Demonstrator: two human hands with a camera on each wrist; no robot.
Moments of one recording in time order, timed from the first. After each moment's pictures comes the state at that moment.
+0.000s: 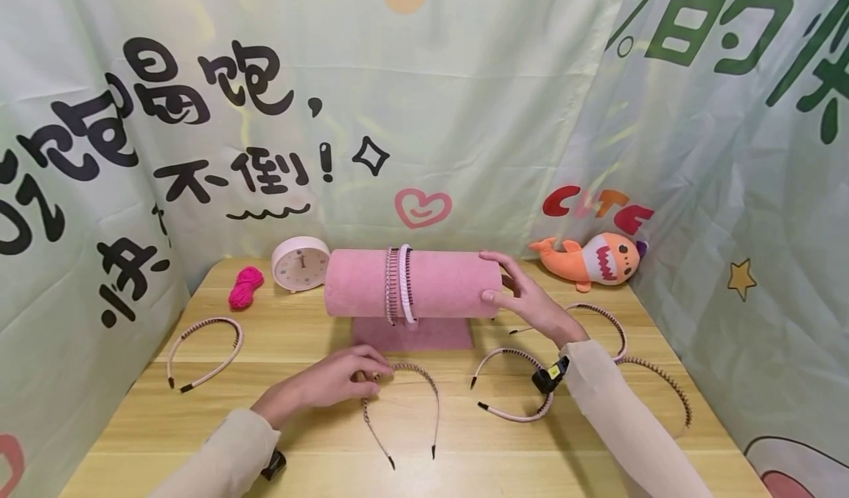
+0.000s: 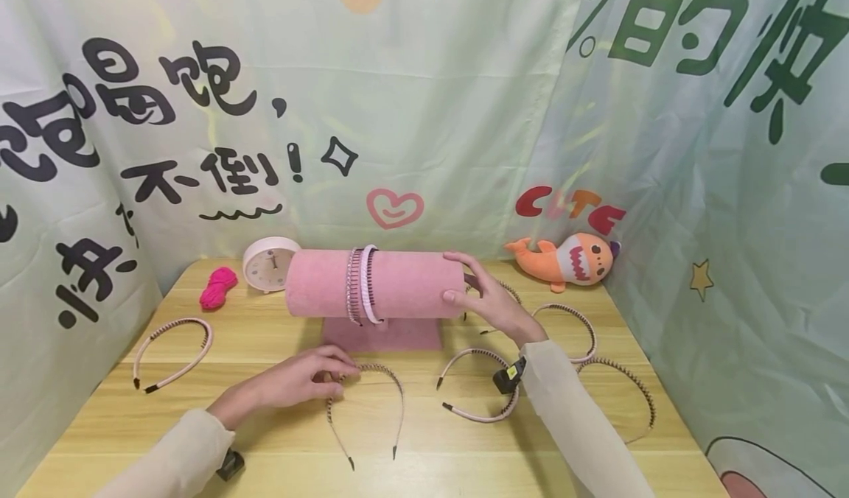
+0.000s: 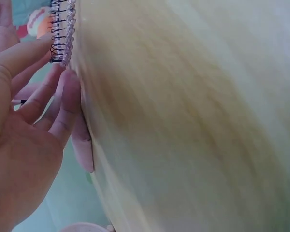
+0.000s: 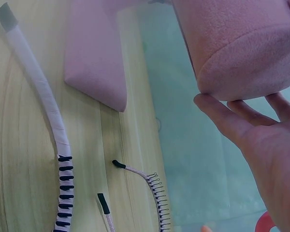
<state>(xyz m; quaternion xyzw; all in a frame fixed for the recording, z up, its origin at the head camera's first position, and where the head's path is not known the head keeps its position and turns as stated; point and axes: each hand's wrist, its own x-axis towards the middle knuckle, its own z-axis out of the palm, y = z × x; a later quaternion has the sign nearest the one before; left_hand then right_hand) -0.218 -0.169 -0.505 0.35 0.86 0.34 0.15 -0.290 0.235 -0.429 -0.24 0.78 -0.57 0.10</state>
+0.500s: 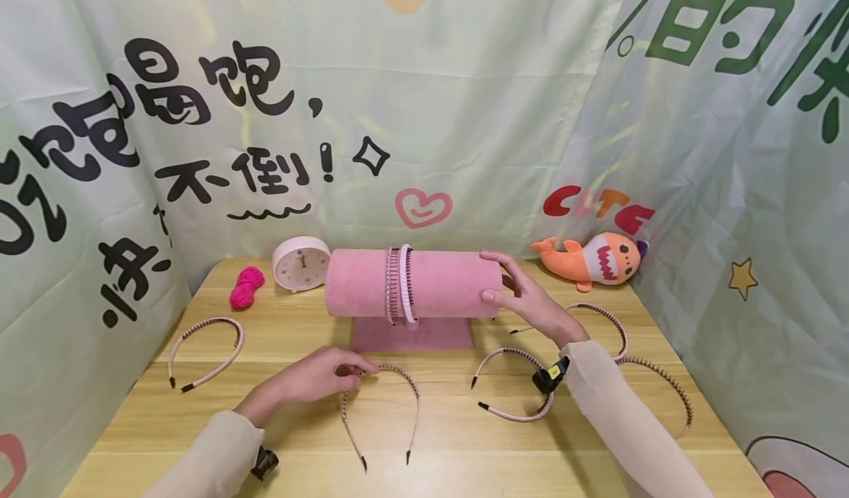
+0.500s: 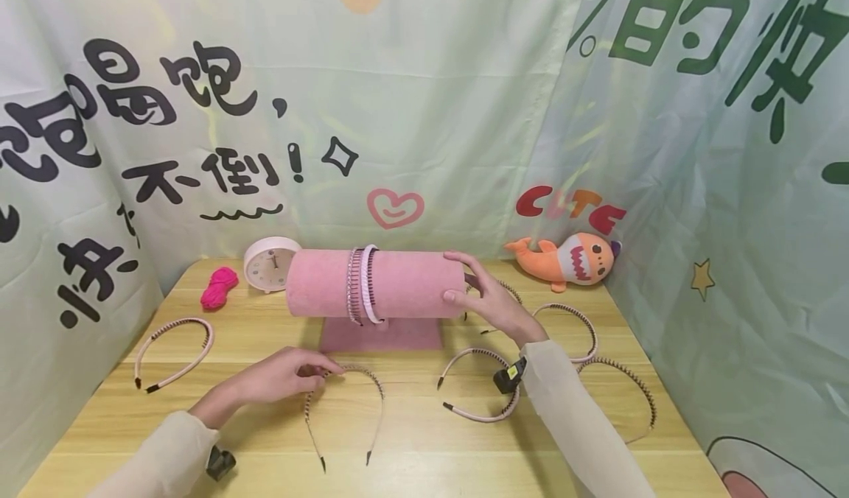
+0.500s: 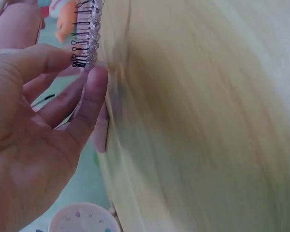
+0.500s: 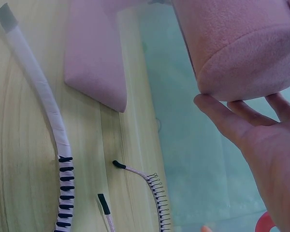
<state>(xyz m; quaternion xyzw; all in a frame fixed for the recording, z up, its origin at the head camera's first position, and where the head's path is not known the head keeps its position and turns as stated) -0.214 -0.190 -0.488 0.30 0.86 0.37 0.18 -0.290 0.236 -0.430 -0.24 0.78 -0.57 0.10</state>
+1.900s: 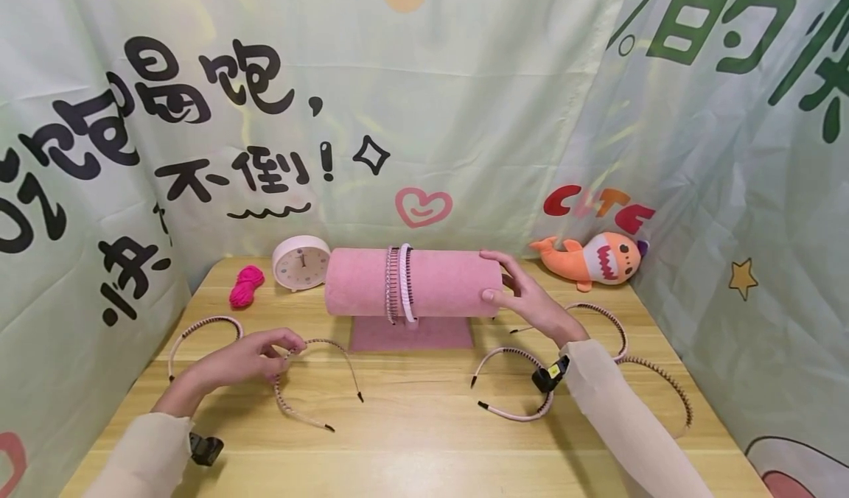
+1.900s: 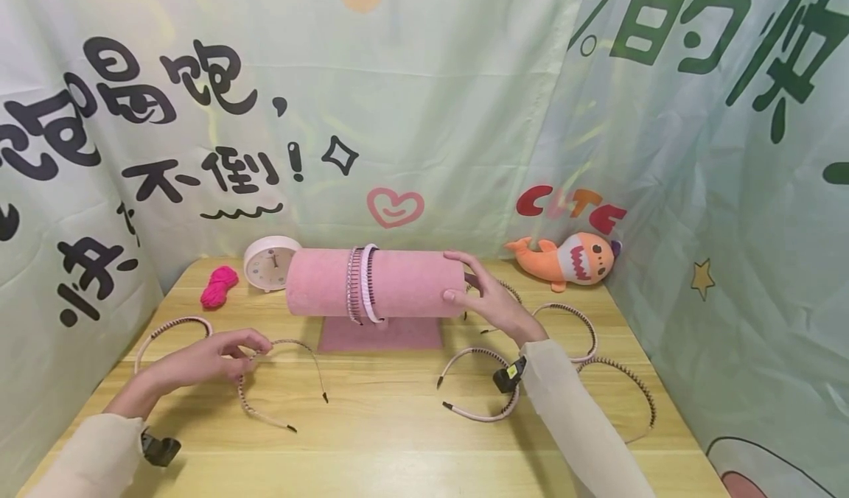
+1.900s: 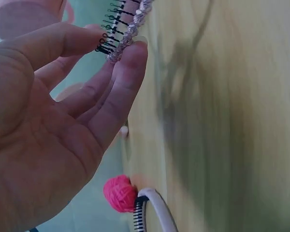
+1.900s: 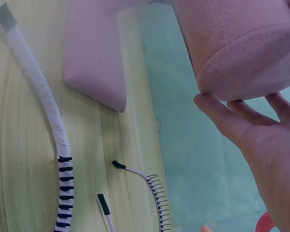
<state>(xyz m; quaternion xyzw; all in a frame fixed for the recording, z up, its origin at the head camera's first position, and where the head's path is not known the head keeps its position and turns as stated) -0.222 -0.303 -0.475 0.19 0.85 0.45 0.22 -0.289 0.235 -0.428 -0.24 0.78 -0.57 0.10</state>
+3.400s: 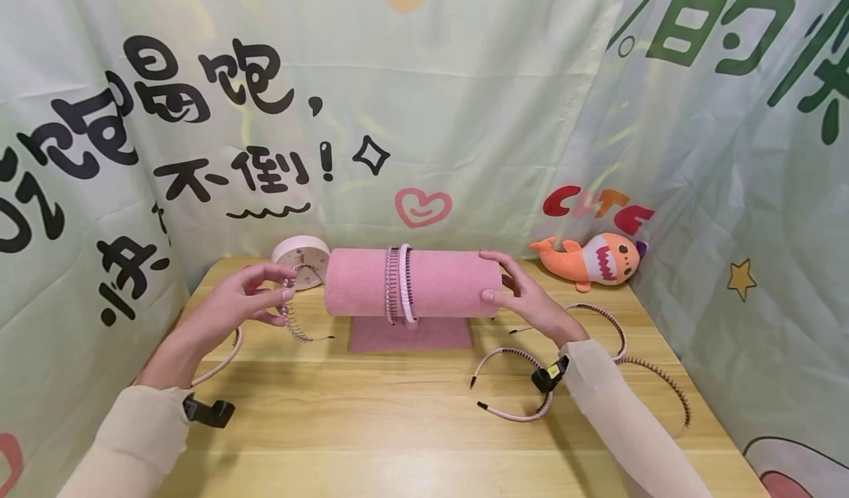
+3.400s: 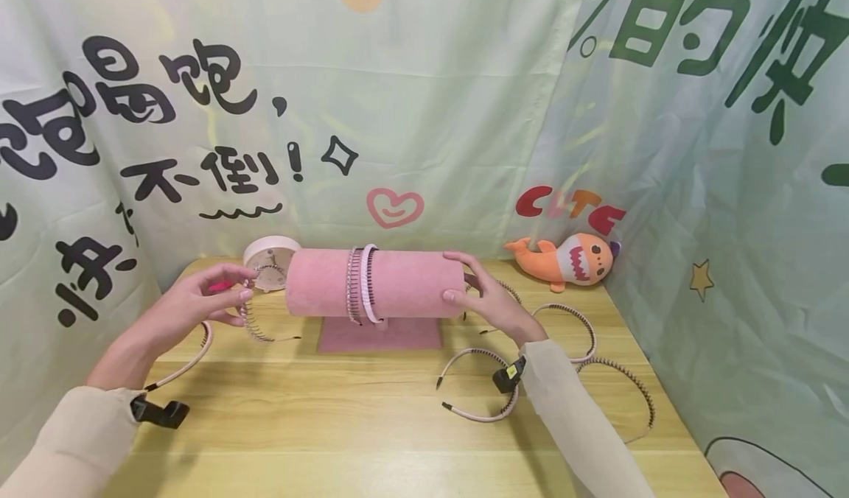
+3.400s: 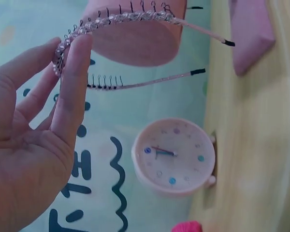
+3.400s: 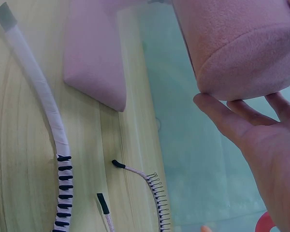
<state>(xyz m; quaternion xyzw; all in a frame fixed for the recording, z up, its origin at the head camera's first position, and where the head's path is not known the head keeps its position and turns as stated) -0.231 -0.281 -0.386 0.12 0.80 0.58 0.07 -0.290 0.235 -0.428 -0.24 0.78 -0.57 0.10</state>
